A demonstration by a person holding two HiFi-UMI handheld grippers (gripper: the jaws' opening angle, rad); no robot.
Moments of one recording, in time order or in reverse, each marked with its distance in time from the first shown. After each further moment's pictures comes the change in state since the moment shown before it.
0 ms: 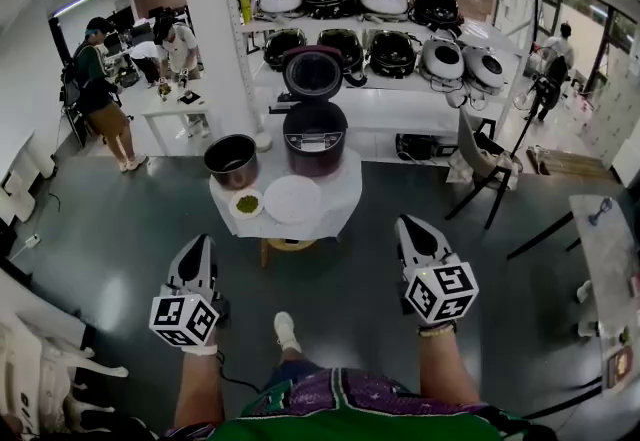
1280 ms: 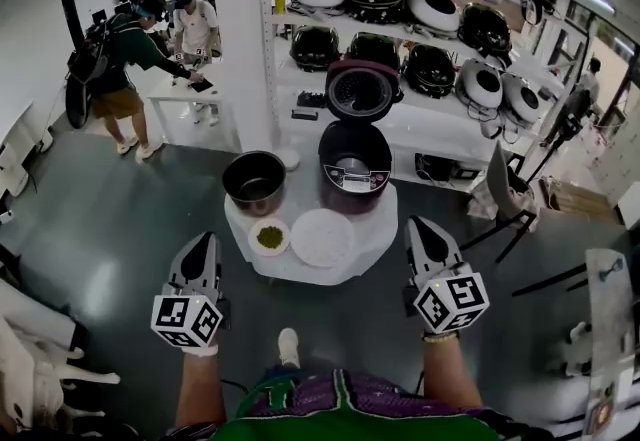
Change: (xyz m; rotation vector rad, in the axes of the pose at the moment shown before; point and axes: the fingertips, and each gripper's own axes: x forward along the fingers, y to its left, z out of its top) left arm 0.158 0.184 0.005 -0.013 0.018 0.044; right arm 0.251 0.047 0.034 -0.033 -0.048 0.082
